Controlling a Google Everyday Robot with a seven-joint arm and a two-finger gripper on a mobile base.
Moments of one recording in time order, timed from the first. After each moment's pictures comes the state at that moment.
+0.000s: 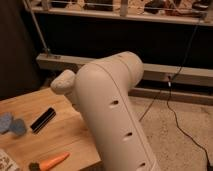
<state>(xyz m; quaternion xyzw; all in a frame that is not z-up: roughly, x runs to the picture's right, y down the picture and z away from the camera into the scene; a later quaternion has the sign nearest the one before) -0.065 0.148 0.783 -0.16 0.47 0.54 0.68</state>
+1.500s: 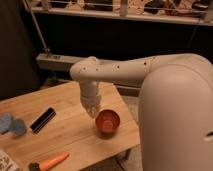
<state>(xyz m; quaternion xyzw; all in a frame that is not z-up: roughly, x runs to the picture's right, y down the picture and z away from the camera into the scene) -0.063 0.134 0.727 -0.36 0.25 0.46 0.77</state>
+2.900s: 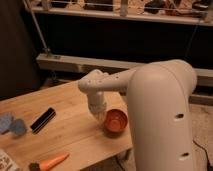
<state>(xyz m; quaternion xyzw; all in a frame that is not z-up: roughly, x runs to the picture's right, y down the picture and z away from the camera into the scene) -0.009 0.159 0.795 -0.32 0.29 0.46 0.78</state>
